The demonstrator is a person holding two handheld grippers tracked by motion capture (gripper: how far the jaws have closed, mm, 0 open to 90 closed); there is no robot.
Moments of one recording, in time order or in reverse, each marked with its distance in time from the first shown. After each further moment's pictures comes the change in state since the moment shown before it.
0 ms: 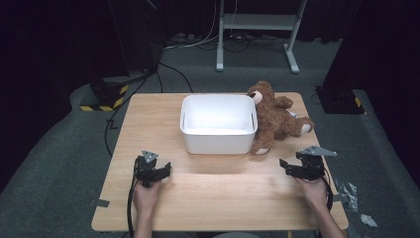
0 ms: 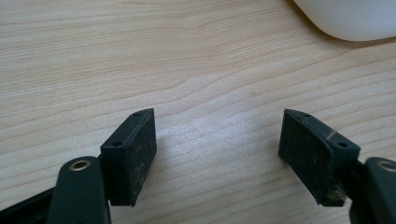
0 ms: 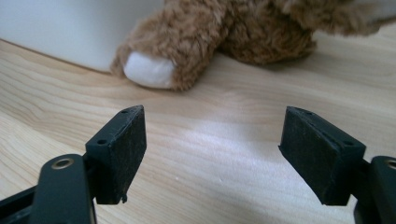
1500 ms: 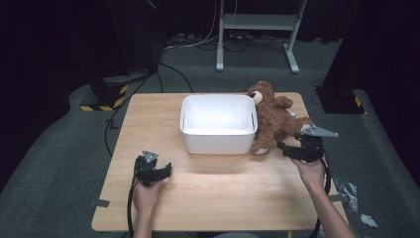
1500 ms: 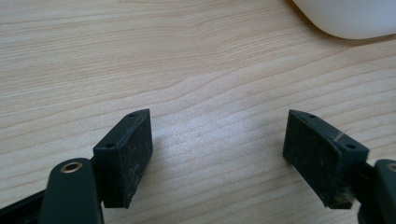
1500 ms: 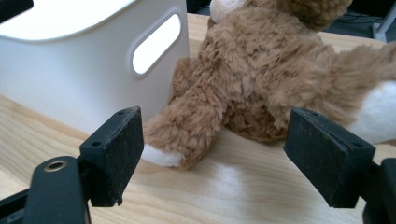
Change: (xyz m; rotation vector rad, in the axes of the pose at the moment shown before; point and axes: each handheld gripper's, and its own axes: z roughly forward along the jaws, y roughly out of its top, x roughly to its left) left arm -0.001 0.000 0.000 0.005 -0.007 0.004; right arm 0.005 0.062 -0.004 -0.097 -0.007 0.001
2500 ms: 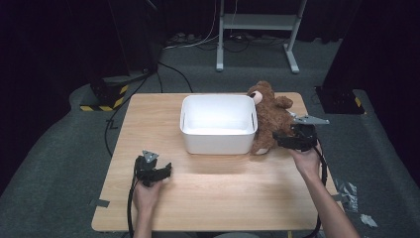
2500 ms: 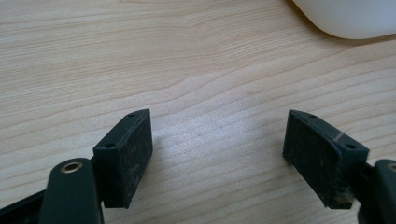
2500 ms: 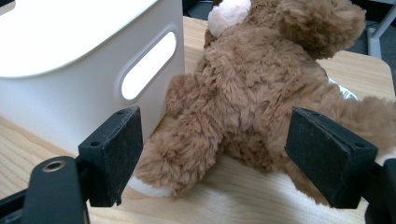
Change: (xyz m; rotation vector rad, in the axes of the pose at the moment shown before) left arm 0.000 0.000 0.000 0.000 0.000 0.000; right arm 0.001 0.028 0.021 0.039 -0.016 -0.043
